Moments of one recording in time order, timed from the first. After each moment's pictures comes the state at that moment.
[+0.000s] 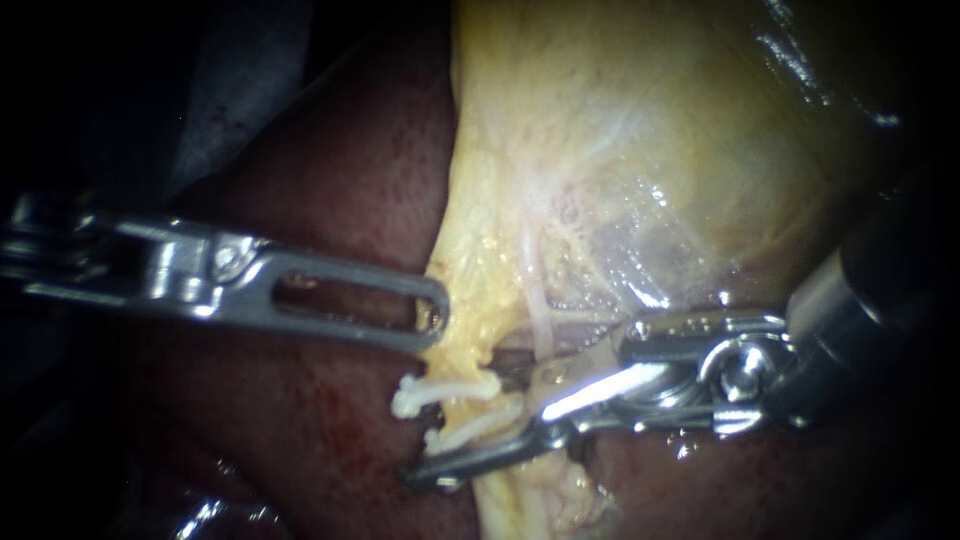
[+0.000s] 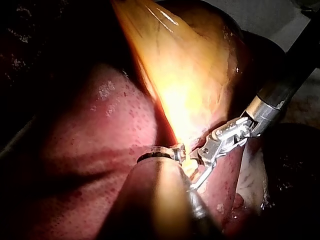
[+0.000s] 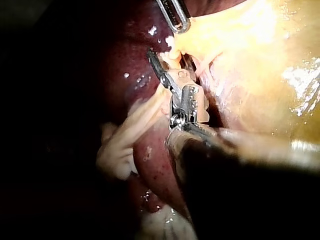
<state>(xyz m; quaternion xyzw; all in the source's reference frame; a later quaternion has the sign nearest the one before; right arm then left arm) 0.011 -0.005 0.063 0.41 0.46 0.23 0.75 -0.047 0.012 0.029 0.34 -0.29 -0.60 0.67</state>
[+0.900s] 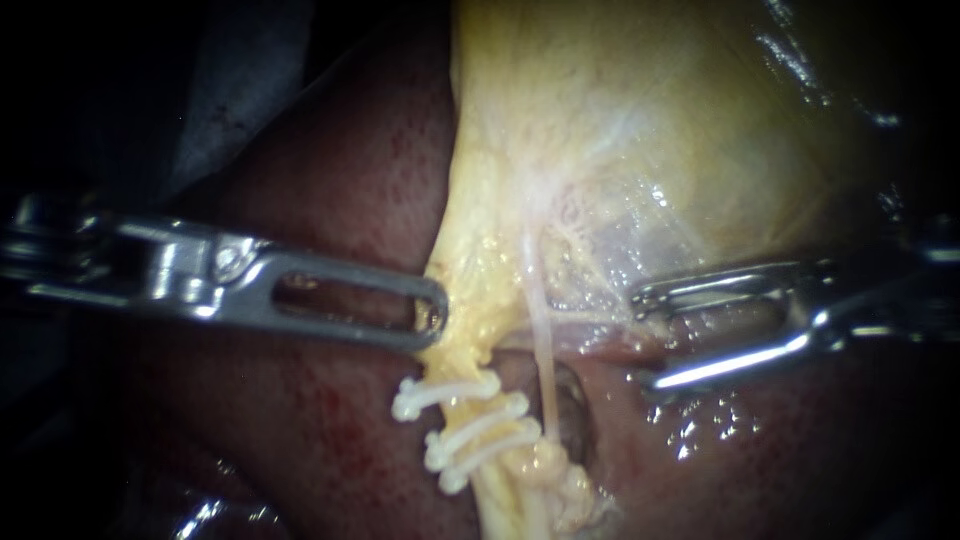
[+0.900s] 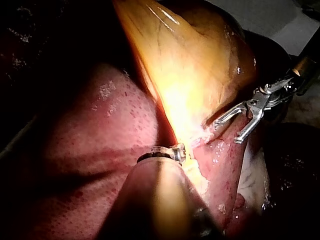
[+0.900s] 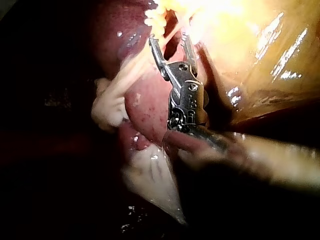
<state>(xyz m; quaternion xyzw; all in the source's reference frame) -0.004 0.003 0.054 0.38 0.48 0.24 0.75 -0.047 0.012 0.030 0.33 -0.29 -0.60 0.67</state>
